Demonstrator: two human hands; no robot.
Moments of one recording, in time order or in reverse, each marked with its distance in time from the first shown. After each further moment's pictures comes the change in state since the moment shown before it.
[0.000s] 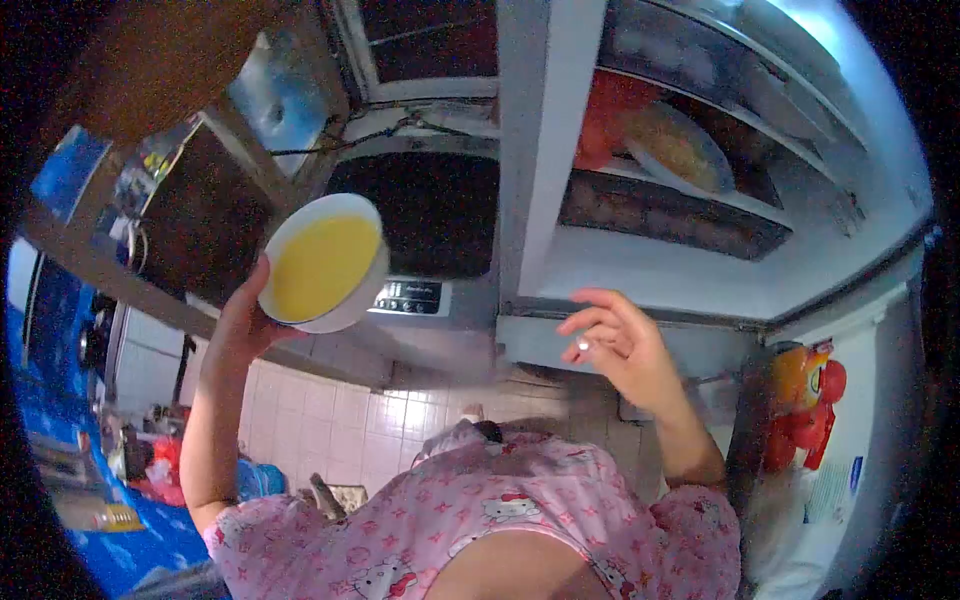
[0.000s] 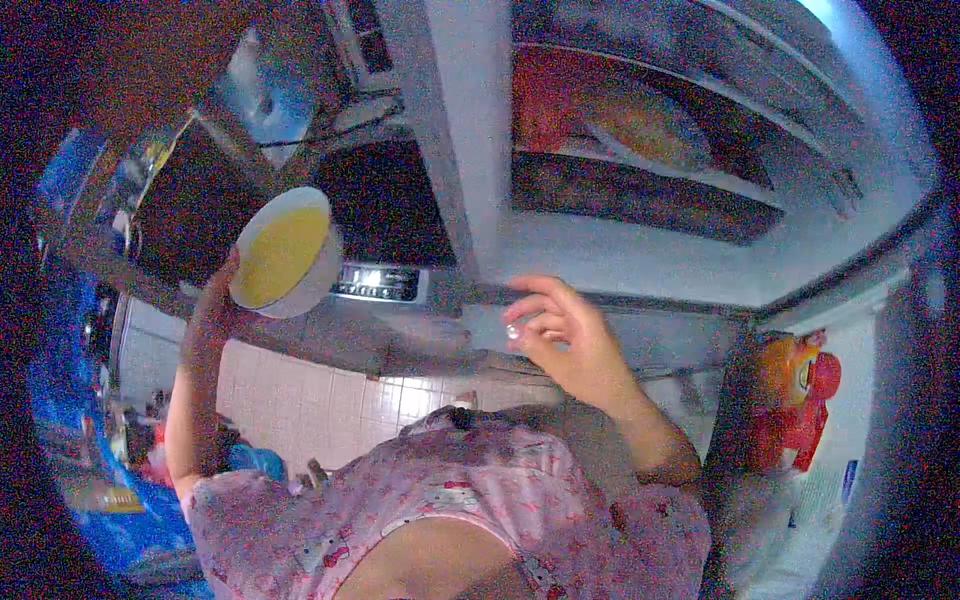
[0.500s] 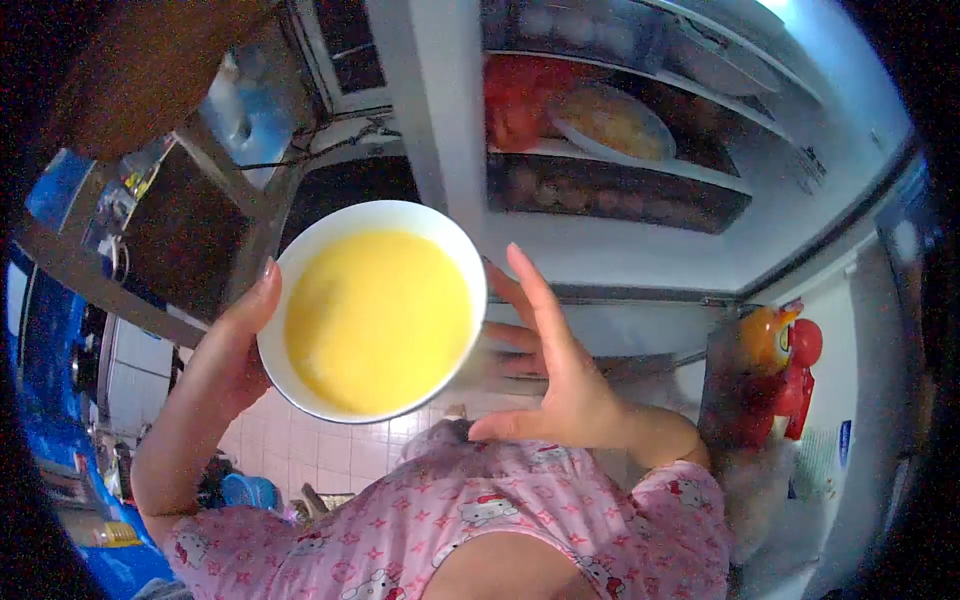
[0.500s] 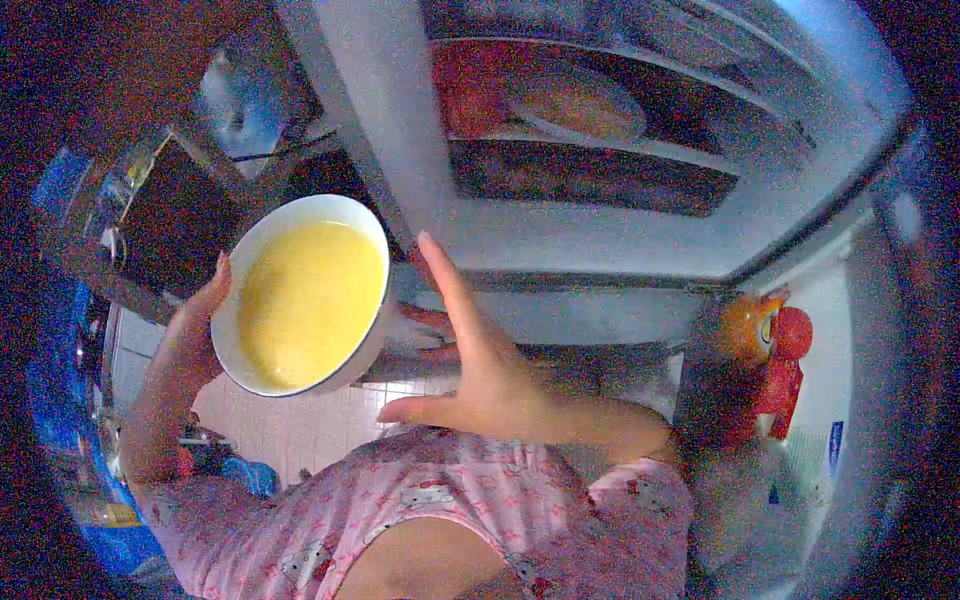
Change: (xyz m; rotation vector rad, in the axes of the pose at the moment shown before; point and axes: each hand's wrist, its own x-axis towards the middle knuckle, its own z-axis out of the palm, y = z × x) left_hand -0.098 0.033 0.127 0.048 -0.253 -0.086; right_hand -0.044 -0.043 0.028 -0.099 -0.126 -0.203
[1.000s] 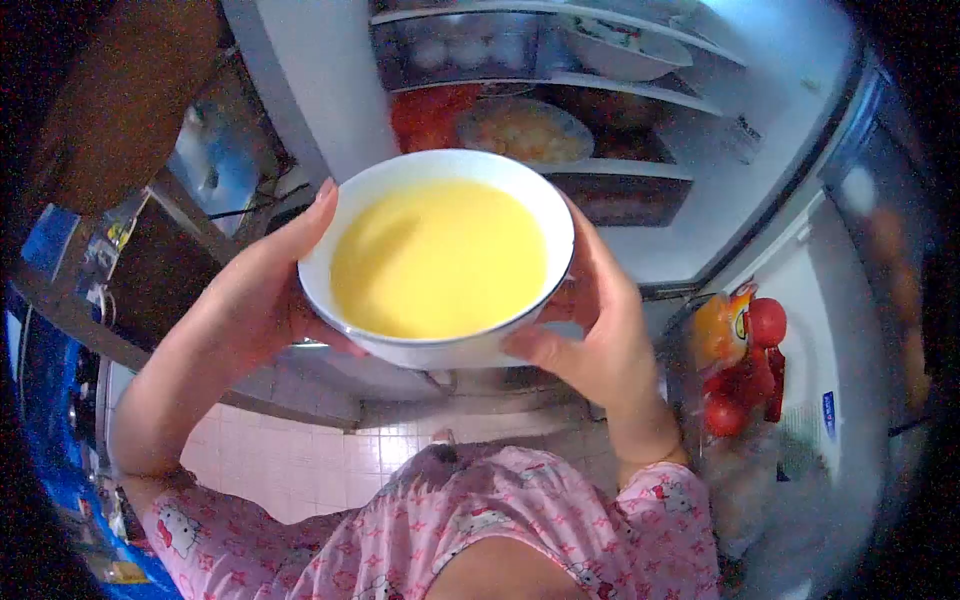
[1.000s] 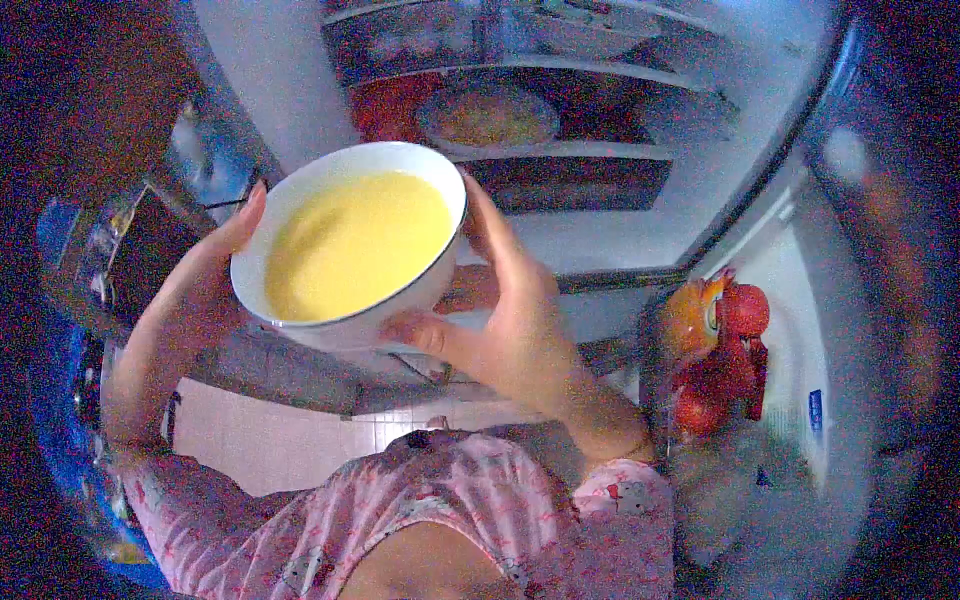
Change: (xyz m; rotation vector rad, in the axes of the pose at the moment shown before) left_hand 0.034 0.055 0.110 0.184 -0.281 -0.006; right_hand -0.015 -0.041 -0.060 0.111 0.421 -0.218
